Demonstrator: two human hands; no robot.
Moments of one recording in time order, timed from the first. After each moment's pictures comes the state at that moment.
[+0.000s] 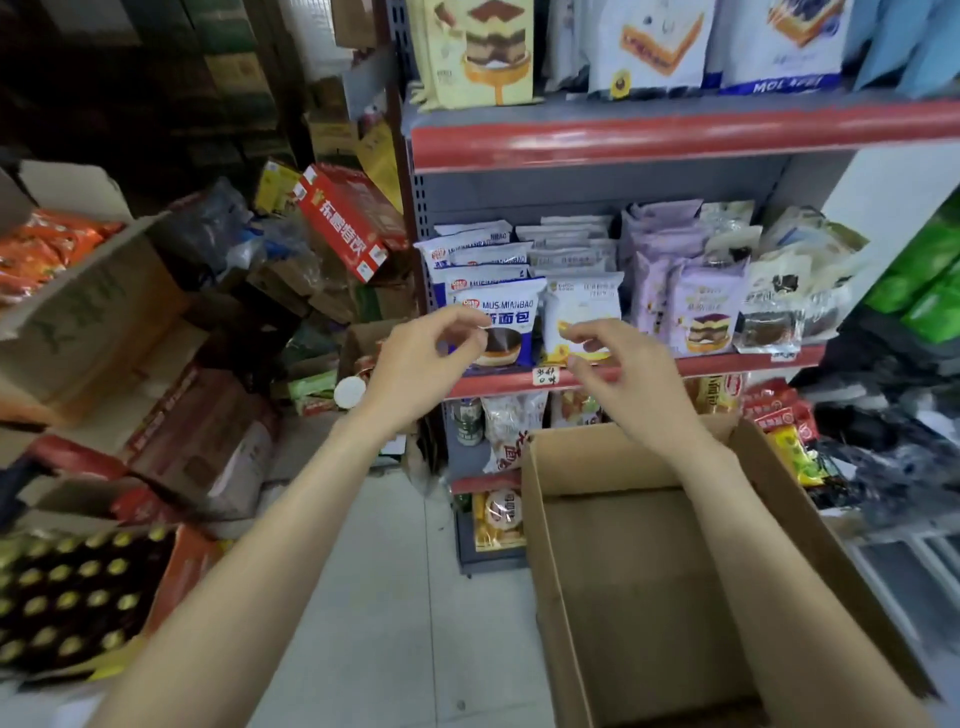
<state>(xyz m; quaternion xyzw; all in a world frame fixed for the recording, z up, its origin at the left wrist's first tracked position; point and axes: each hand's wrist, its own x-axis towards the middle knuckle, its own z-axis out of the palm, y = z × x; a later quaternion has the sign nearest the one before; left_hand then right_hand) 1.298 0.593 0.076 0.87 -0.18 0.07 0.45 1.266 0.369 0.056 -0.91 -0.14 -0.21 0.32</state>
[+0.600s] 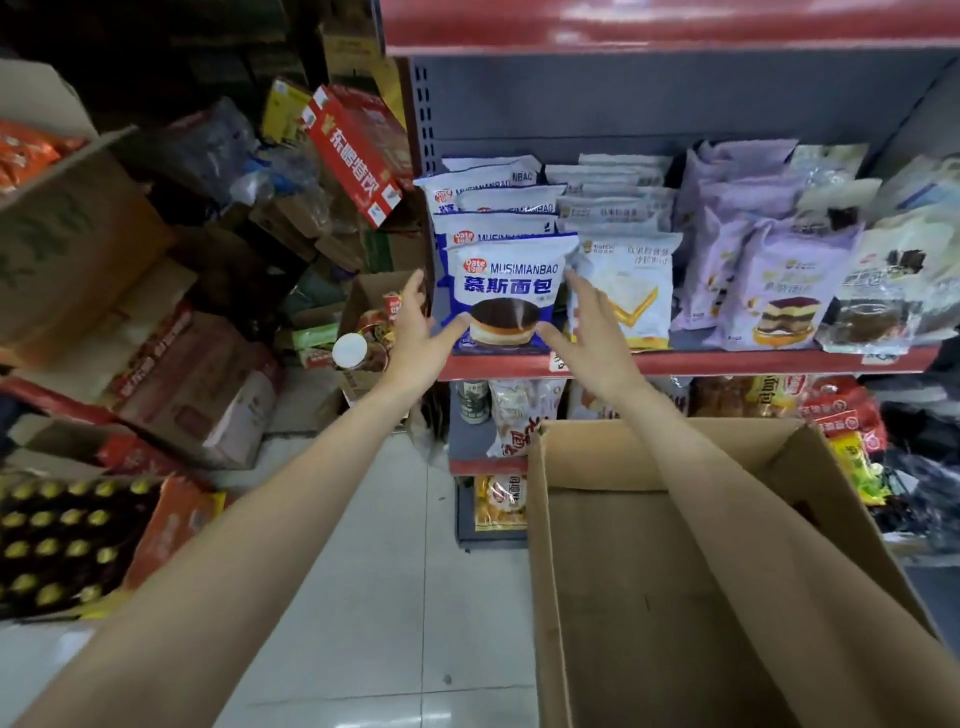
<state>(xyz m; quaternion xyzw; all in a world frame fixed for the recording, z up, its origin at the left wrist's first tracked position) 1.419 0.575 -0.058 0.79 0.04 0.02 0.61 1.409 0.379 -0.049 -0.90 -0.06 -0.06 0.43</state>
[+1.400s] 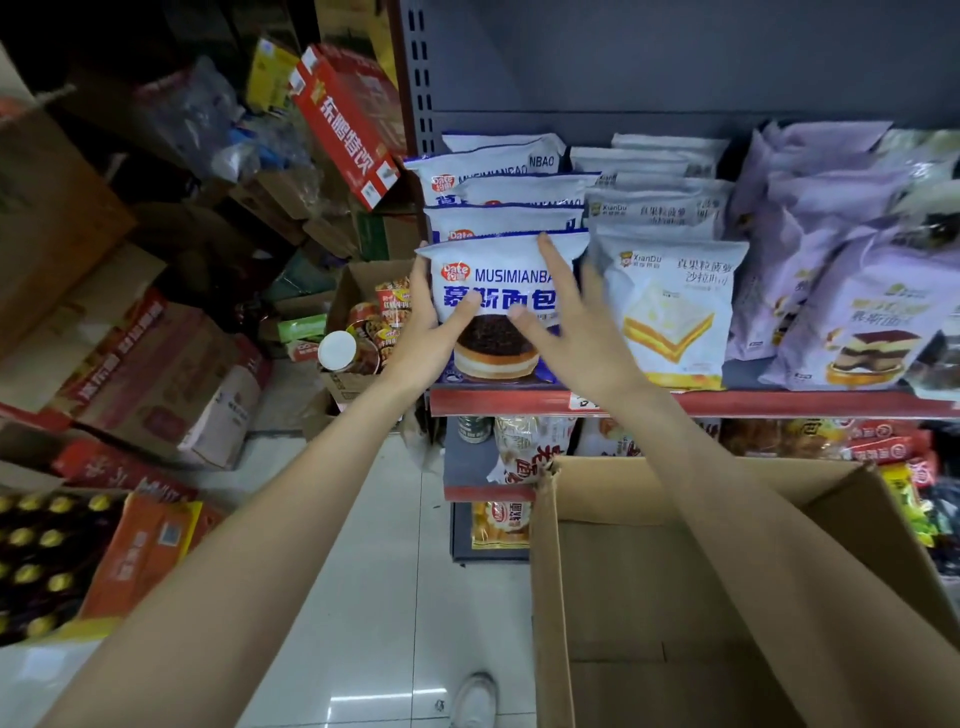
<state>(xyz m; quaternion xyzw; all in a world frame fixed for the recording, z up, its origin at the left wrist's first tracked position) 1.504 0.574 -0.098 0.75 -0.02 0.00 0.66 1.484 0.404 -0.066 -0.91 -0.09 -0.05 0.39</state>
